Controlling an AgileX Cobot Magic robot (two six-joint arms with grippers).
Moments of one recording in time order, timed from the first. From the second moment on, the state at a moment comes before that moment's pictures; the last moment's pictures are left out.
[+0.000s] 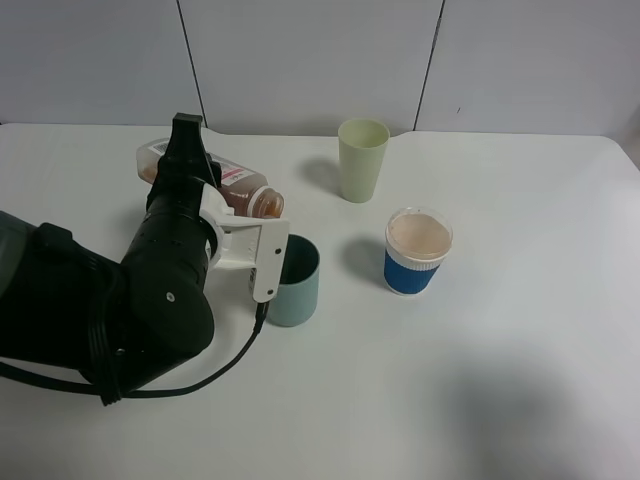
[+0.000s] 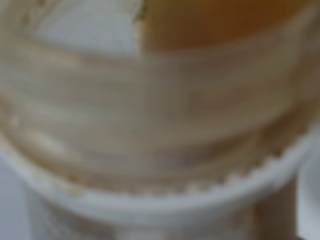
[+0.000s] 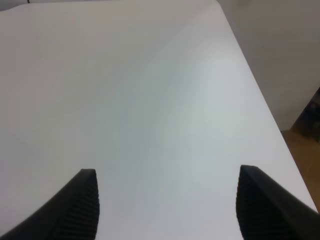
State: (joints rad) left arm -1.08 1.80 -0.65 1.73 1.10 -0.81; right arm 0.07 -0.01 -0.50 -0.25 1.06 0.11
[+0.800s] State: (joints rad) left arm -1.08 1.80 -0.65 1.73 1.11 -0.76; right arm 0.07 -0.01 -0.50 -0.25 1.06 0.11
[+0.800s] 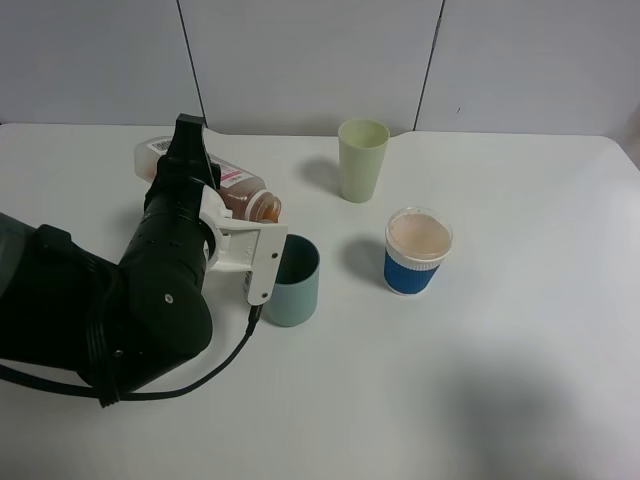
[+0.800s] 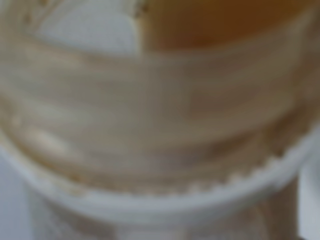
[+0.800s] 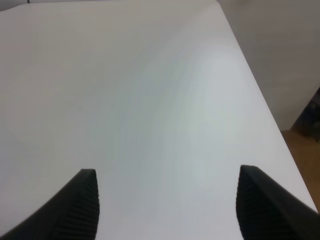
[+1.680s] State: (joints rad) left arm -1.08 1.80 -0.65 1.73 1.12 -0.70; right arm 0.07 -0.01 -0.50 -0.25 1.06 0.11
